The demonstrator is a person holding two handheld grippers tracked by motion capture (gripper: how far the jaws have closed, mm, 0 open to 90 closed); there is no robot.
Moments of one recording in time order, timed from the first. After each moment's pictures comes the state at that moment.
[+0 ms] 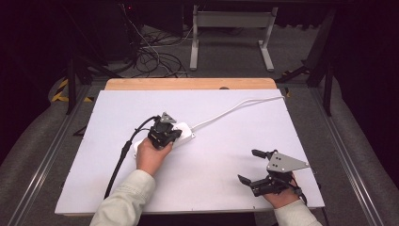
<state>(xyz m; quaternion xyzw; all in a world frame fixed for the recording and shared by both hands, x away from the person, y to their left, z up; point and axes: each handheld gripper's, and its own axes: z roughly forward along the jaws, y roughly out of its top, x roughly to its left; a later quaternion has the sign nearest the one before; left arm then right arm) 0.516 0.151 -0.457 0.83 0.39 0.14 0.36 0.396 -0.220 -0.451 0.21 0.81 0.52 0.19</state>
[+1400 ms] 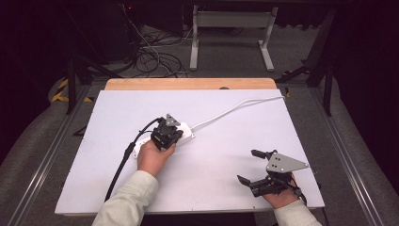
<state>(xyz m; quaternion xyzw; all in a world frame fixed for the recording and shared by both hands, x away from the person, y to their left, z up) 0.510 0.139 -0.459 0.84 0.38 0.17 0.33 0.395 -0.218 -0.451 0.21 0.81 0.52 0.19</state>
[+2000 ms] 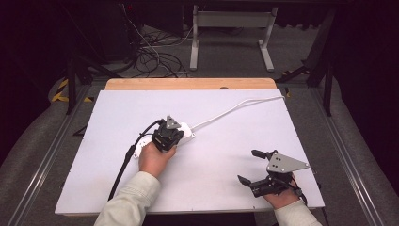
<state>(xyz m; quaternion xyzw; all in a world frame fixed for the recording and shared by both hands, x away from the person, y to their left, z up) 0.505 0.141 -0.465 0.83 0.38 0.19 0.36 0.395 -0.219 -0.451 0.21 0.81 0.52 0.19</state>
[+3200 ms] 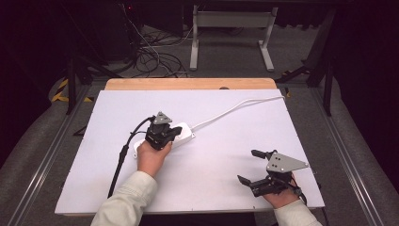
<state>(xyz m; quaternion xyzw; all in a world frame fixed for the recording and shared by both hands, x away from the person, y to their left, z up) 0.497 0.157 -0.440 0.80 0.38 0.16 0.43 0.397 -0.219 -0.452 0.21 0.81 0.52 0.19</state>
